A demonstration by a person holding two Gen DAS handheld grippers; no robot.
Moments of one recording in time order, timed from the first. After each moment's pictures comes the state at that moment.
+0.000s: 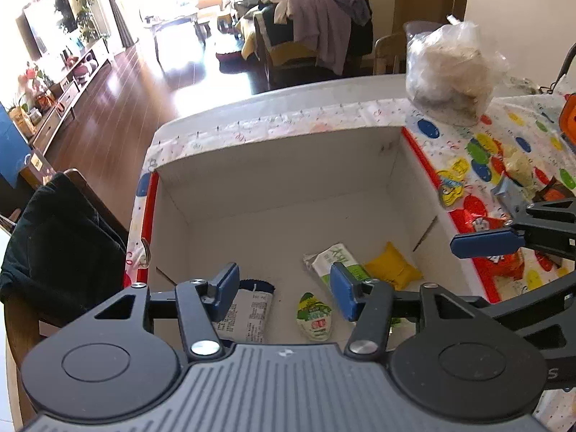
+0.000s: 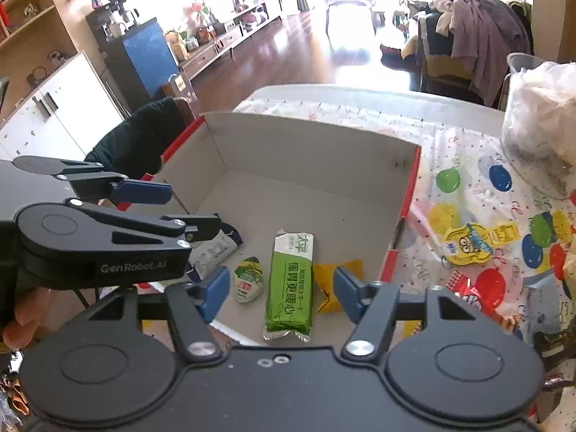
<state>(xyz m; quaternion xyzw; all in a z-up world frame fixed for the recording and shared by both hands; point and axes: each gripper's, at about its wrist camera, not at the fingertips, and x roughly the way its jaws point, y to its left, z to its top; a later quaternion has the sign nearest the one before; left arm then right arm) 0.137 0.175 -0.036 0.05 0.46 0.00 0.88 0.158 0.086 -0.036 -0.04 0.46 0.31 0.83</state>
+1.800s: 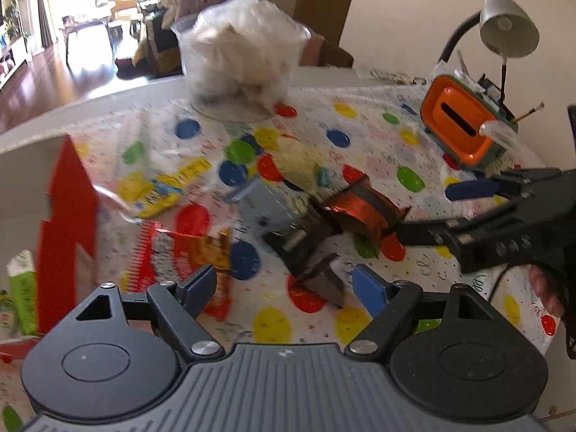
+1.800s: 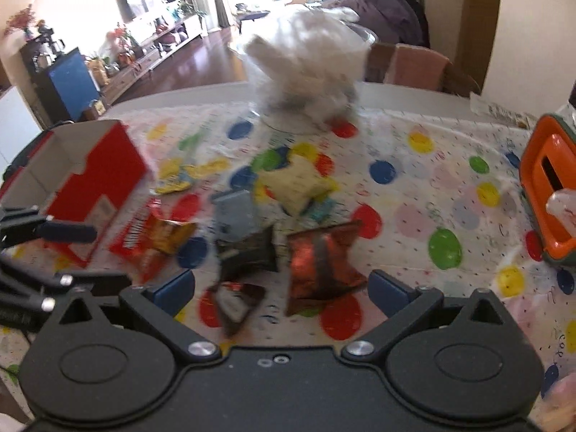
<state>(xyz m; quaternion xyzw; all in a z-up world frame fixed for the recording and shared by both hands) 0.133 -0.111 -0.070 -0.02 0.46 -0.14 0.88 0.178 -0.252 -0.057 -0.04 0.45 0.20 0.87</state>
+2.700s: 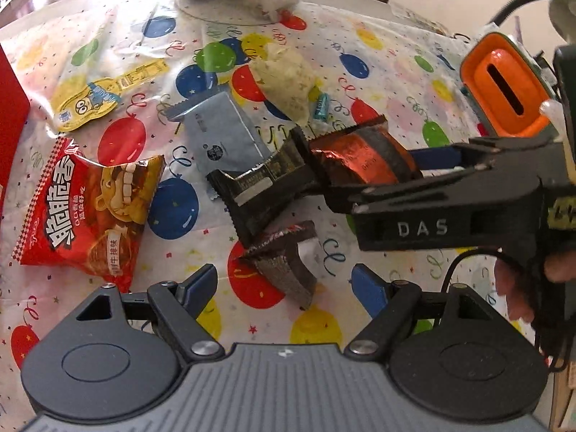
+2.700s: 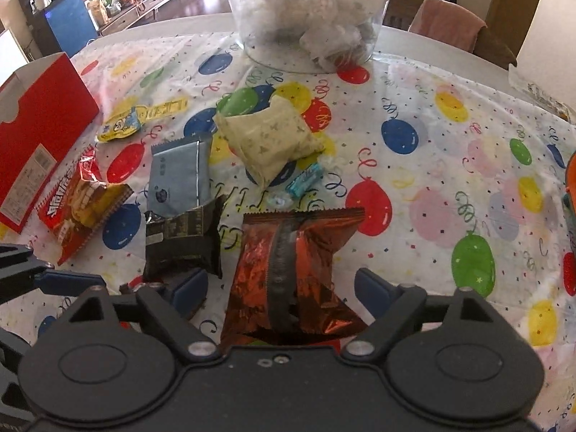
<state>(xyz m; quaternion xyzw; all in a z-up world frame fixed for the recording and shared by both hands) 0.184 -0.160 -0.149 -0.09 0.57 -0.10 0.81 0.248 -0.238 -0.132 -0.10 0.52 0.22 0.82</state>
